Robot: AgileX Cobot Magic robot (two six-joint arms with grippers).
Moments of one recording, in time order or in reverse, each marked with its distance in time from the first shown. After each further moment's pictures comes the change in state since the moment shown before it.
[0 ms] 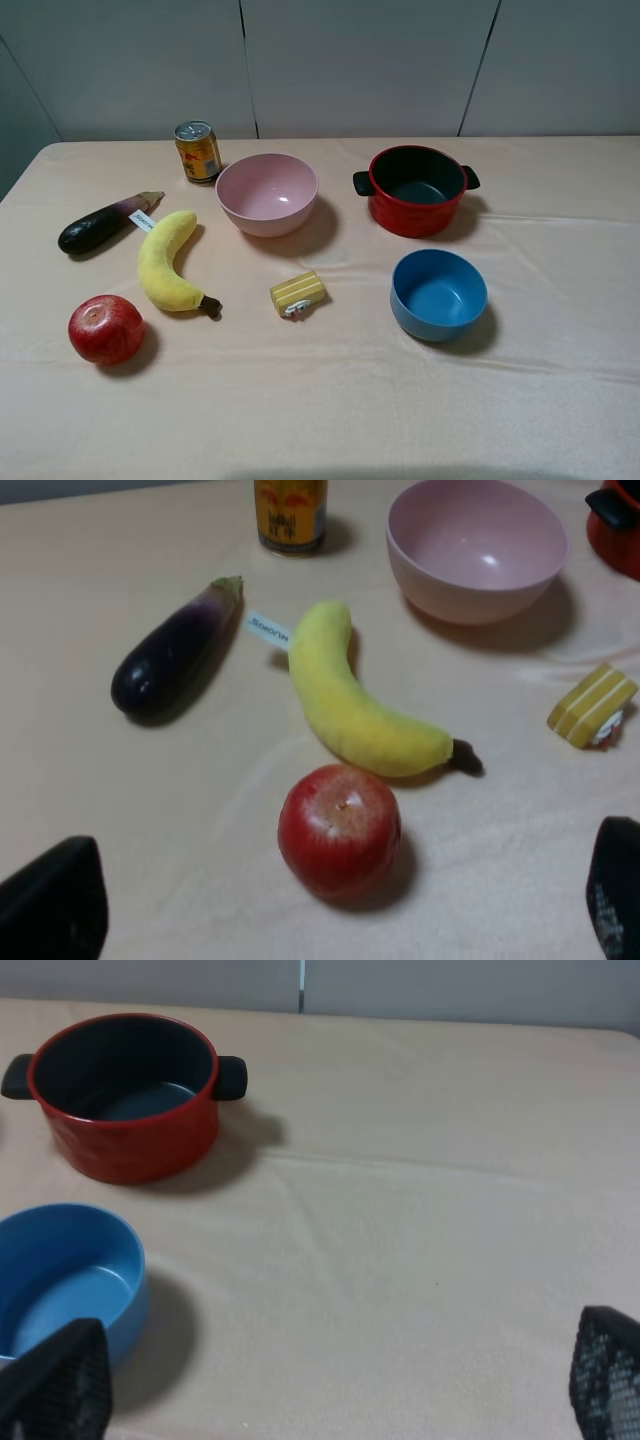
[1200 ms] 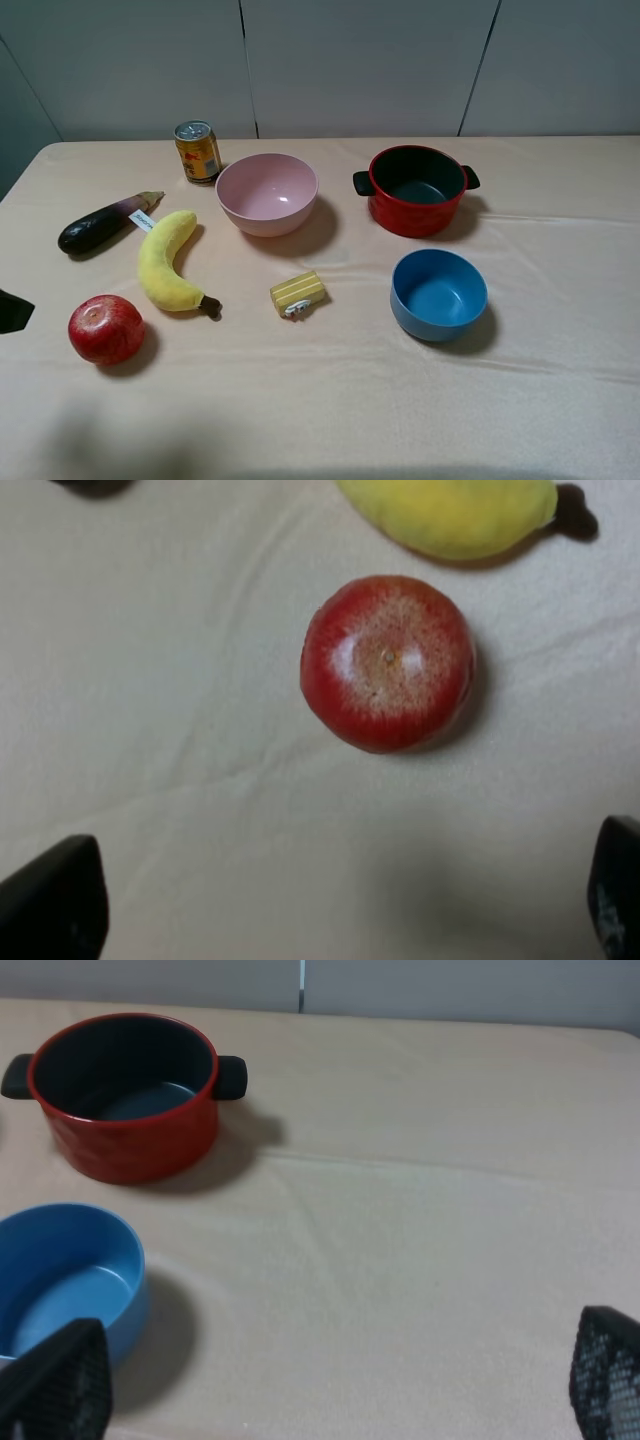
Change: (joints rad) left arm 0.000 0.716 0.000 0.033 -0.143 0.073; right arm 0.000 0.000 0.000 0.000 0.000 0.000
